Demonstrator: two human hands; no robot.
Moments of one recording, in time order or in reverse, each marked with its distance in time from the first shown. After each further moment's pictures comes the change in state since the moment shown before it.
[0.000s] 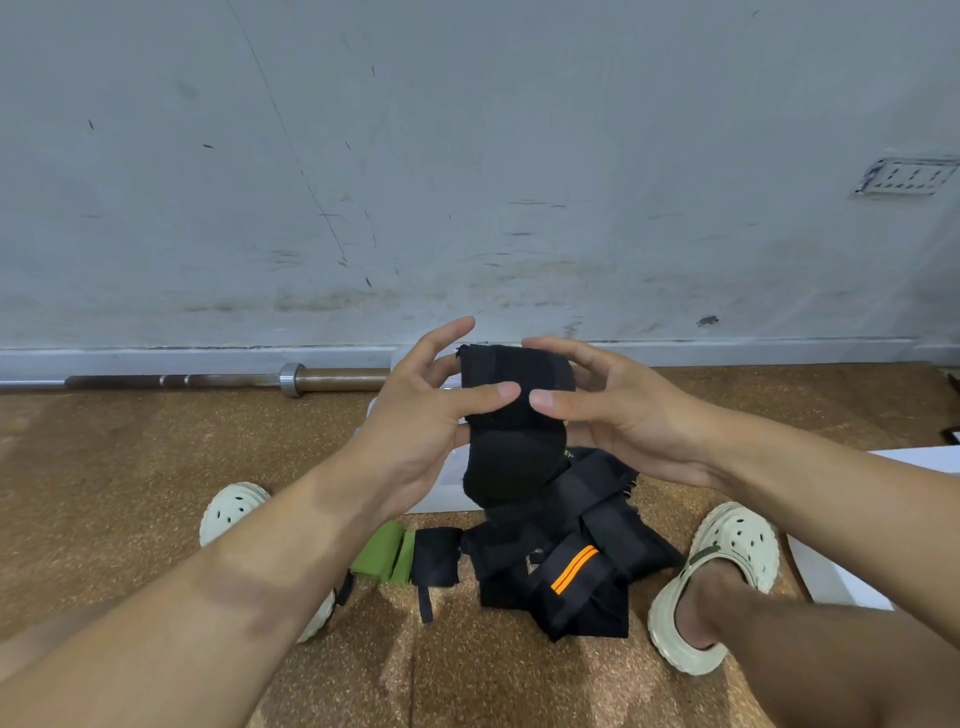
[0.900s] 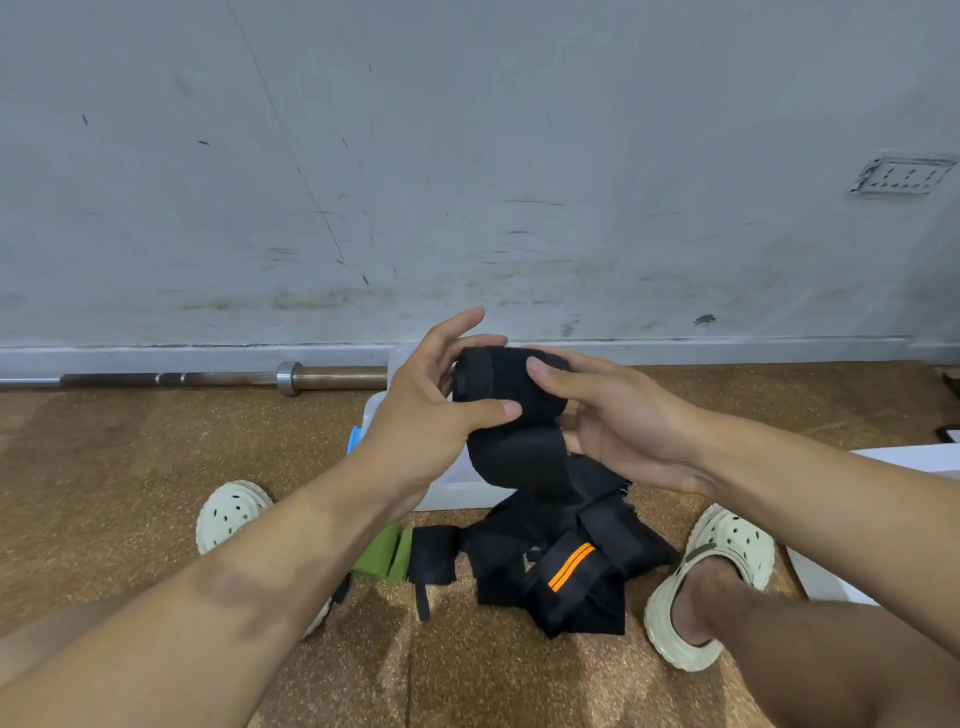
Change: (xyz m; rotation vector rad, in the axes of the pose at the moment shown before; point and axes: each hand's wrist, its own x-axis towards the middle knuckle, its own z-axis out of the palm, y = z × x) left_hand 0.000 -0.010 0.000 0.222 -0.030 0.162; right_hand 0.004 0.007 0.005 0.065 -0.017 0.033
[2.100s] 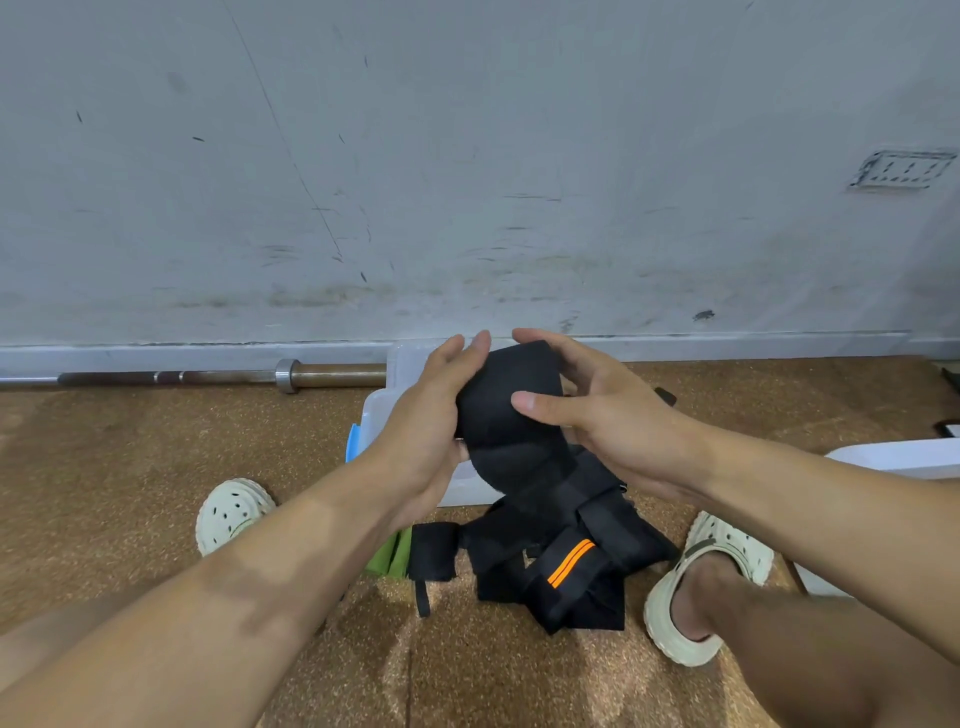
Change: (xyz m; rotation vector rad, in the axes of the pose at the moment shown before) left_hand 0.002 -0.001 0.009 -0.220 0.000 -0.298; right_hand -0.006 0.004 0.017 -0.086 0.139 -0.142
